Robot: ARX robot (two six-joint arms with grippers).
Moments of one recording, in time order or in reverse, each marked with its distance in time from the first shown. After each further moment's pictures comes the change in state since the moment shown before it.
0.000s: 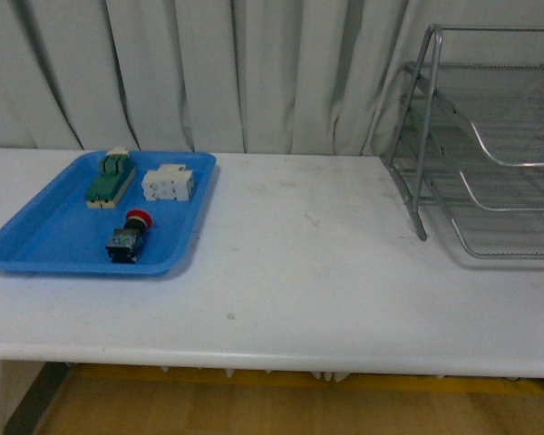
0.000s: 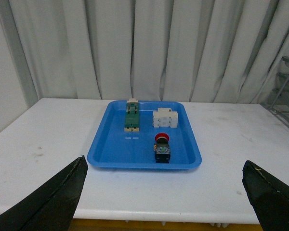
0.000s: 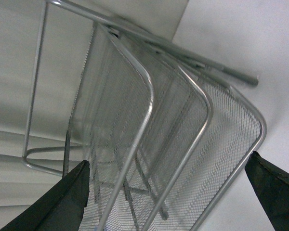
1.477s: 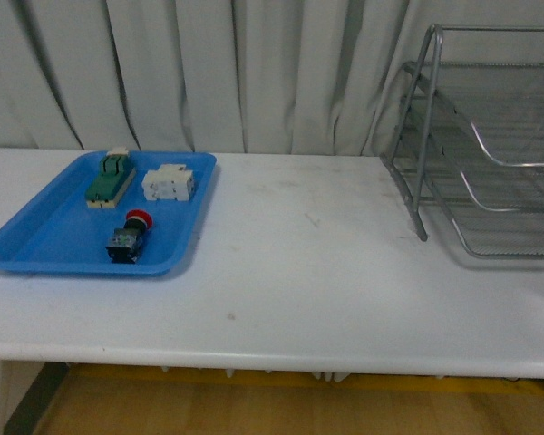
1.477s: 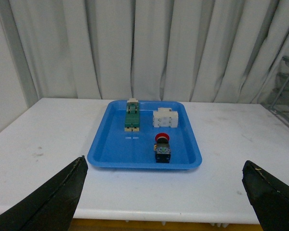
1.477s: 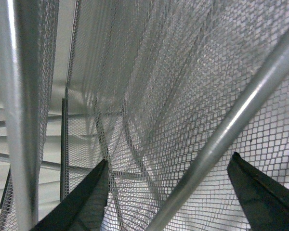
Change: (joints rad) left arm 0.000 0.000 0.000 0.000 0.000 0.000; right arm 0.202 0.337 0.265 -0.012 0.042 0.099
